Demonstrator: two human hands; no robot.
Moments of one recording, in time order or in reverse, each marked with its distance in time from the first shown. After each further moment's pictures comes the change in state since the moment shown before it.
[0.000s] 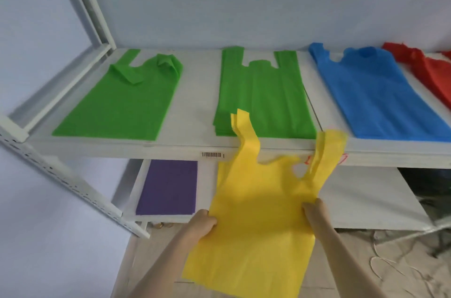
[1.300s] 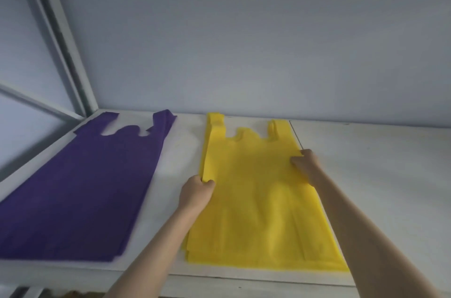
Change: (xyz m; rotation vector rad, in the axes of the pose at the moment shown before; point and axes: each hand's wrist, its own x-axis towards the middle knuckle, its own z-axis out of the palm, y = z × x) left_hand 0.478 -0.066 0.076 0.029 0.543 0.402; right_hand 0.416 0.031 0.277 -0.035 0.070 -0.420
